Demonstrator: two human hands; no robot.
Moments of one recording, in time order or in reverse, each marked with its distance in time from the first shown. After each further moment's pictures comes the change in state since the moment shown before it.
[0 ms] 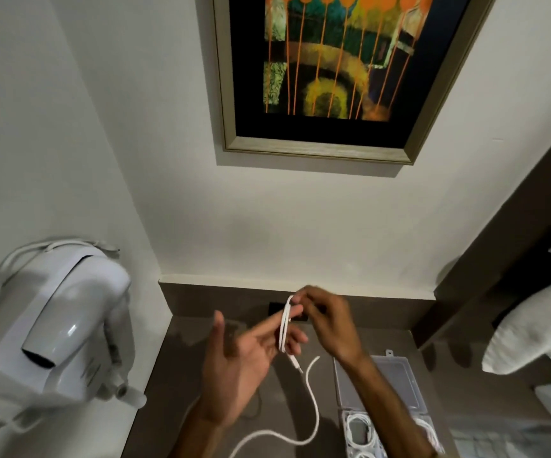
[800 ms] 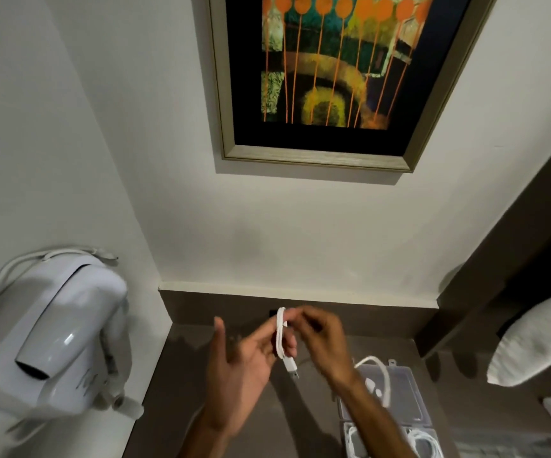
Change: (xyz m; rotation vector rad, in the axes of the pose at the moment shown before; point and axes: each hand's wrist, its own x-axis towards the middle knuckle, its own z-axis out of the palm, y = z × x) left_hand 0.014 -0.013 -0.001 -0.076 0.059 0.034; right_hand -0.008 0.022 0.021 0.309 -0.037 0.050
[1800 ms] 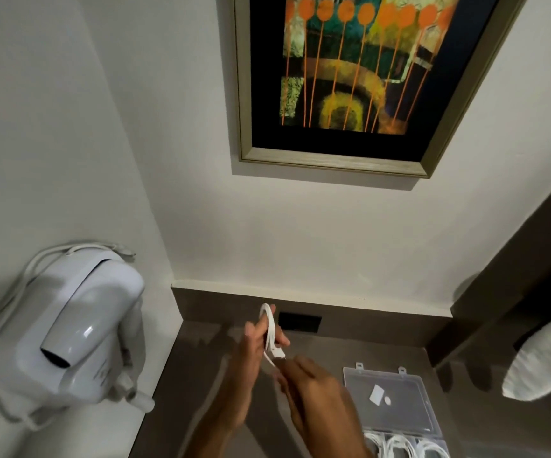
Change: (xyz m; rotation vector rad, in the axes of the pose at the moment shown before) left_hand 0.005 0.017 0.004 0.280 0.318 -0.053; right_hand -0.071 -0.025 0.033 -0.863 -0.156 -0.162
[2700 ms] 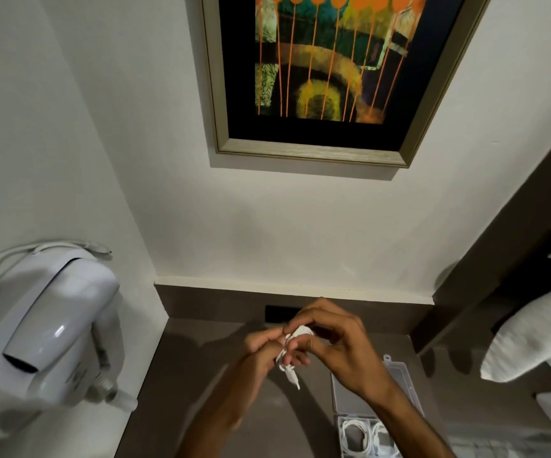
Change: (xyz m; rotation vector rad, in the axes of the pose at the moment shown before) left_hand -0.003 -0.007 0.023 0.159 -0.168 0.036; right_hand 0.033 0.058 -0.061 0.686 0.119 -0.149
